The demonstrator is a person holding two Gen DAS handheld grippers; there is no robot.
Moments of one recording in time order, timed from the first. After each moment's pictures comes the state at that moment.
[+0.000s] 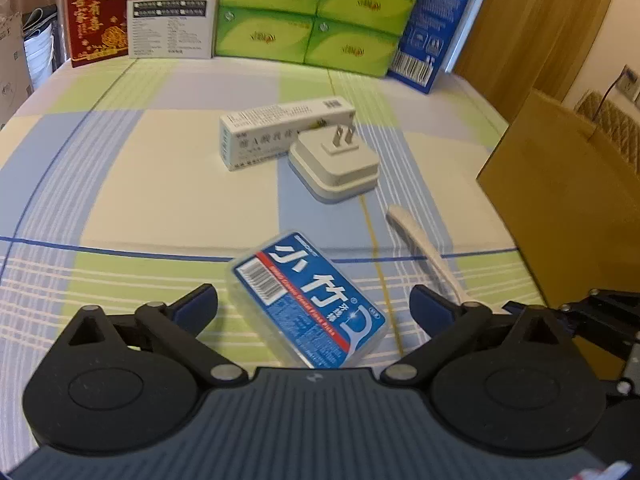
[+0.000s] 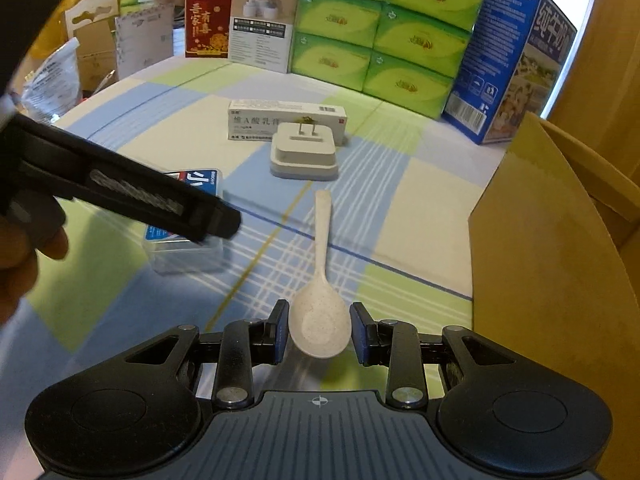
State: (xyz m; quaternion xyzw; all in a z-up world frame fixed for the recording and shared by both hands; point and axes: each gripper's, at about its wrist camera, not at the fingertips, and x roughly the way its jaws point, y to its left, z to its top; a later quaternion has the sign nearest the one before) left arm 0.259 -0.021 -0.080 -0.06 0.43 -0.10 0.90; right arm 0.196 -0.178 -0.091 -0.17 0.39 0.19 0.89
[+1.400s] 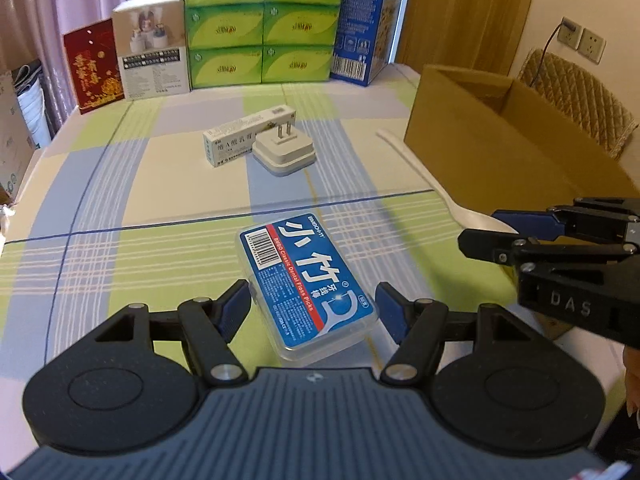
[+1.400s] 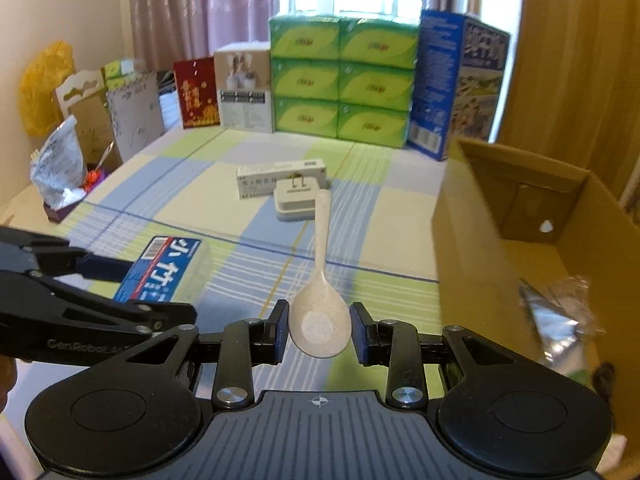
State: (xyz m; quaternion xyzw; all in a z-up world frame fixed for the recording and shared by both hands) left arm 0.139 -0.038 -0.013 0.01 0.40 -0.13 0.91; right arm 0.119 -0.211 -0.016 -0.07 0.35 0.18 0.92
